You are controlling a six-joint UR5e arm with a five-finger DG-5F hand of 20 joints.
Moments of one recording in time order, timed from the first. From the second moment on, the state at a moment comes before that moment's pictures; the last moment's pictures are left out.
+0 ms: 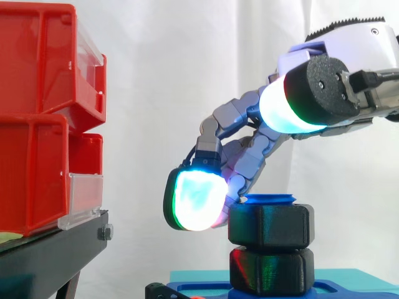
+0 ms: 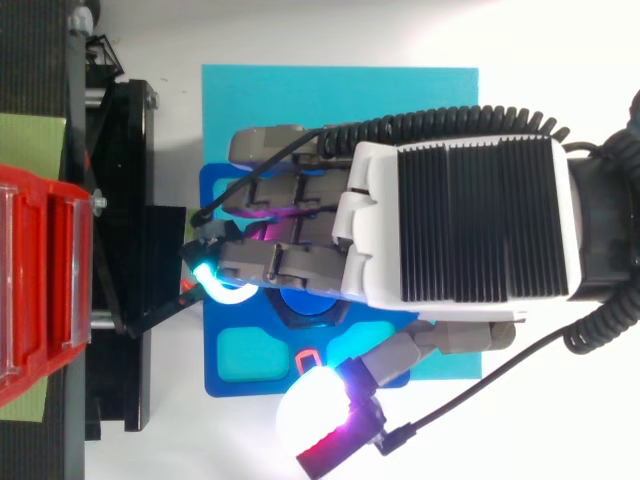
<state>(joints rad) 0.16 -2.24 -1.05 -3.12 -1.56 -1.32</state>
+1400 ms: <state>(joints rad) 0.12 -2.24 -1.06 -3.13 -1.59 -1.33</state>
